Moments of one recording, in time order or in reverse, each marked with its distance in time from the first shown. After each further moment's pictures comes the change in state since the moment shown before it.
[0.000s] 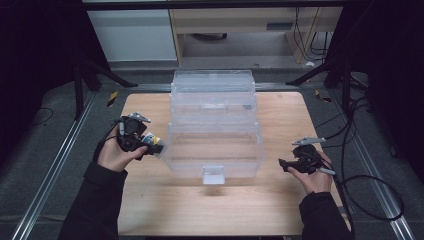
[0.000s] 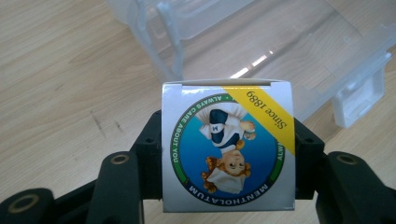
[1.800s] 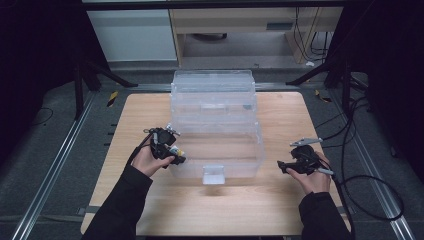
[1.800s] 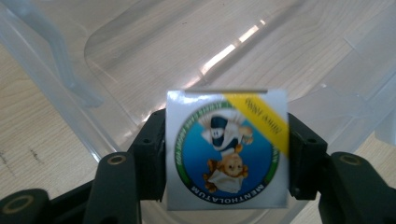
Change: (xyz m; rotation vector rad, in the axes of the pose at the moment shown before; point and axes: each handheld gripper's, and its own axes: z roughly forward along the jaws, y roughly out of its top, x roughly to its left) left arm -0.021 -0.002 0.090 0.122 -0.052 0.060; right arm 0.002 -0.002 0.006 0.035 0.009 -0.016
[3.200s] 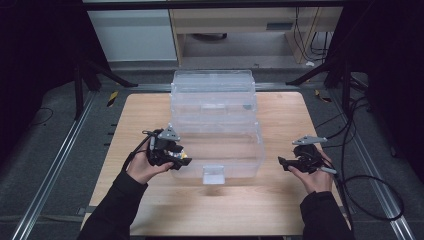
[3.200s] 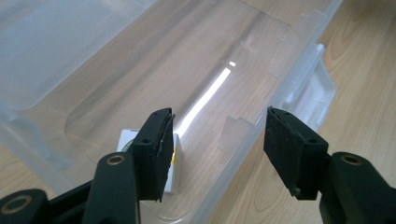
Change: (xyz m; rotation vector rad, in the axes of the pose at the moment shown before) left arm -0.027 -0.005 -0.030 -0.214 -0.094 0.221; right arm -0.001 0.005 -0.011 -0.093 0.011 -0.026
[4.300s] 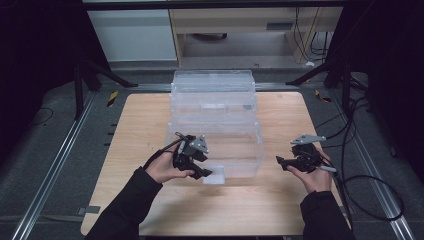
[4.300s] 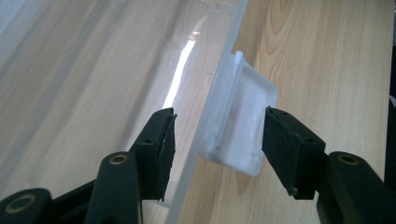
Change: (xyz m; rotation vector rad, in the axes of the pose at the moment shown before) left arm -0.035 0.035 0.044 0.122 -0.161 0.260; right arm 0.004 0.006 -0.003 -0.014 0.027 -0.042
